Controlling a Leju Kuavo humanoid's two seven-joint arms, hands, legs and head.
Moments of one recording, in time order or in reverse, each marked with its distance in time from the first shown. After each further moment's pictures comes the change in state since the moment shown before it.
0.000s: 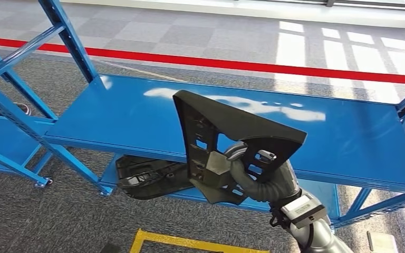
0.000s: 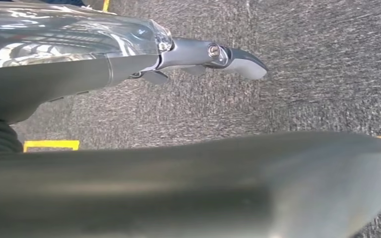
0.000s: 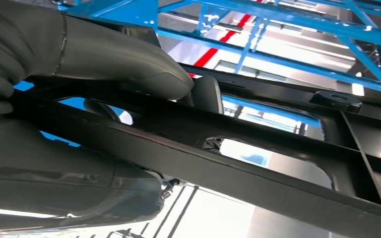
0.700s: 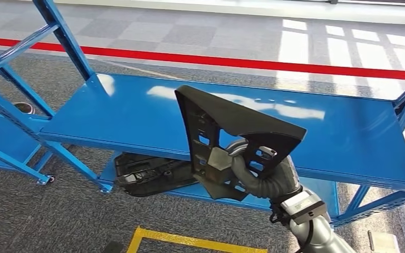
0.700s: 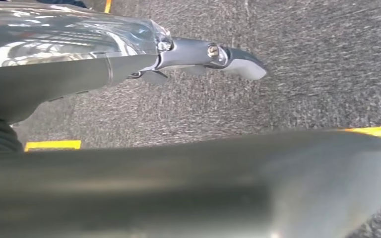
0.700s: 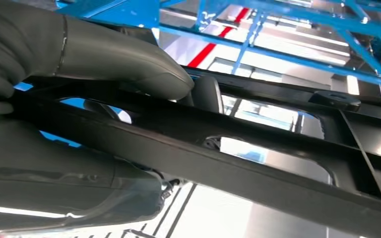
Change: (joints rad) left arm -0.010 0.004 -0.012 0.000 -0.015 -0.009 0.017; right arm -0.019 0.004 0.000 0.009 0.004 -0.018 0.010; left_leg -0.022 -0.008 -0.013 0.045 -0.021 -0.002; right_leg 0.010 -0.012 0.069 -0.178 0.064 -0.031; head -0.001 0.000
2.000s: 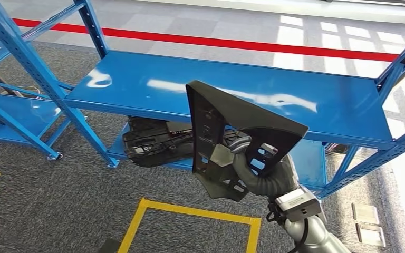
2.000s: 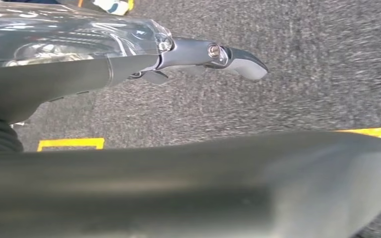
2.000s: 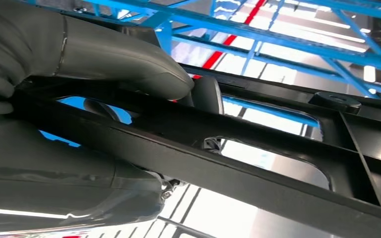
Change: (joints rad) left arm -0.016 -0.001 -0.012 0.000 -0.018 0.035 0.016; right arm 0.006 0.016 -0.003 0.032 0.027 -0.082 0.005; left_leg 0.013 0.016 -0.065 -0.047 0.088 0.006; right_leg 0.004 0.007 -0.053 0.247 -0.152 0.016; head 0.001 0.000
